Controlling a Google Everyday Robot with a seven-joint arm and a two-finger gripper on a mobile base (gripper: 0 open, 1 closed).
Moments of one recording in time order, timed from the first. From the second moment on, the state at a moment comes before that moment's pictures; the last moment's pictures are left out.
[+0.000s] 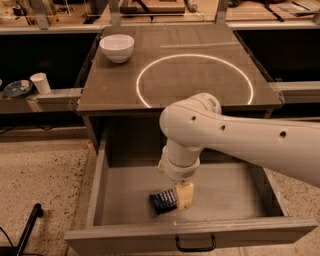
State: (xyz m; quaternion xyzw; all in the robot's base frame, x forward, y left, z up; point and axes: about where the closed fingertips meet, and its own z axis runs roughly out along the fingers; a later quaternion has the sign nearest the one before) arm 0.439 -0.040 0.667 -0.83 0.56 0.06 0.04
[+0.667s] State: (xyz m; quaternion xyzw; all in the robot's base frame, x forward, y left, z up) arm 0.436 -0.025 0.627 -0.84 0.53 0.04 0.06
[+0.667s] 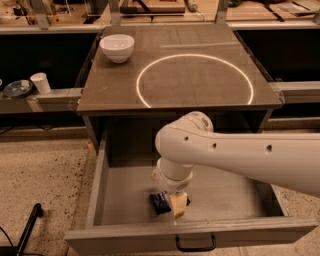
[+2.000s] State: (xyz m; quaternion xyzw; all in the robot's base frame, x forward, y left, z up) arm 0.442 -0.036 0.599 -0.83 0.55 0.06 0.06
